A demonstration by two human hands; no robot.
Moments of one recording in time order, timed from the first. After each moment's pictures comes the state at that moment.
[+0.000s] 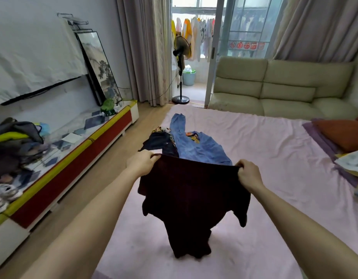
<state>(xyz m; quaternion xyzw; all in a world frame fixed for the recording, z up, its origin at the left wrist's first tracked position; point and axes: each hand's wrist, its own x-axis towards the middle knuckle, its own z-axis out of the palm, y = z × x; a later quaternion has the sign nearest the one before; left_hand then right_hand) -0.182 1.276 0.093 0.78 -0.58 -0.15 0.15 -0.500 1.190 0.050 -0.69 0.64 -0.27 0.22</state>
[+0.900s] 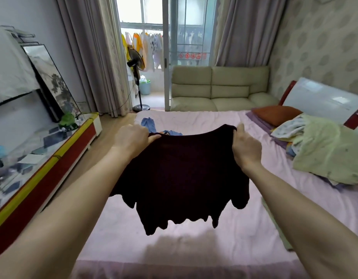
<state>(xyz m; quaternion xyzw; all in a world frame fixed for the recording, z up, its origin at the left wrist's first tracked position) -0.166 1.421 0.182 0.65 -0.73 0.20 0.04 -0.478 1.406 0.134 -0.65 0.69 -0.30 -0.13</state>
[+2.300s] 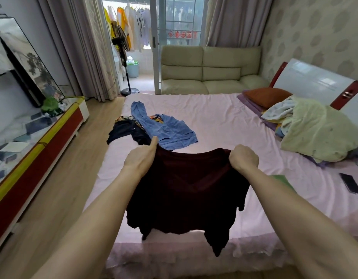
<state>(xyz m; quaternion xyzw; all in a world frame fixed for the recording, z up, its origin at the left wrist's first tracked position) -0.186 1.440 0.069 0.64 -0.76 0.01 0.09 -0.484 1.440 0.073 -0.53 0.84 -0.09 0.05</state>
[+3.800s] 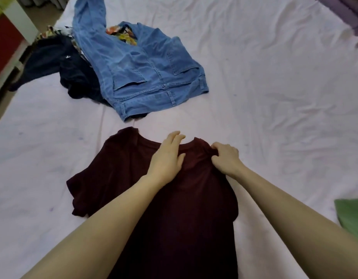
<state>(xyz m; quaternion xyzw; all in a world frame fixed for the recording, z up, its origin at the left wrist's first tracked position) -0.376 1.033 -0.394 0.60 -0.74 -0.23 0.18 -0.571 1.007 -0.407 -0.67 0.68 -0.03 0.29</state>
